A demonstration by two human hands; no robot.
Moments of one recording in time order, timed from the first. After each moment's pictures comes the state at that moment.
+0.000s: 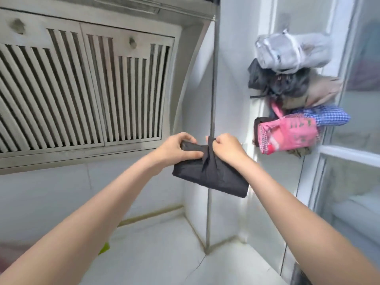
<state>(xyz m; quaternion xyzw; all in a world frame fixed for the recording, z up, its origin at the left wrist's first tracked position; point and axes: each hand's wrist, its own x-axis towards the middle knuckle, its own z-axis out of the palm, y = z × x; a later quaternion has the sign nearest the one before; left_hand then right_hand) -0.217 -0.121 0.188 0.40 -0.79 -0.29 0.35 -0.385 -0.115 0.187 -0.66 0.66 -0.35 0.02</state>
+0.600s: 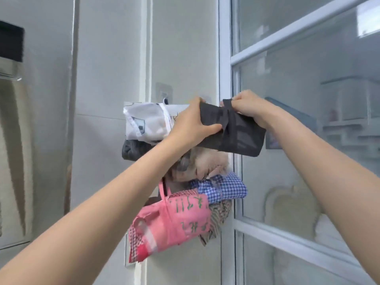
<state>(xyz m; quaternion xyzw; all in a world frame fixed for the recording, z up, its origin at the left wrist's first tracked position) -0.590 -0.139 0.375 0.18 -0.82 -0.08 0.54 -0.744 -0.088 0.428 -0.60 0.62 -0.50 -0.05</state>
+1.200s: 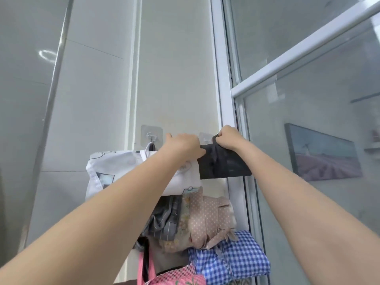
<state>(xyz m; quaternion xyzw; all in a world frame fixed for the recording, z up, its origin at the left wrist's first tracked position) -0.669 -0.231 0.475 0.48 -0.80 0.24 0.27 -0.816 -0.230 0.492 -0.60 0.66 -0.41 -0.18</state>
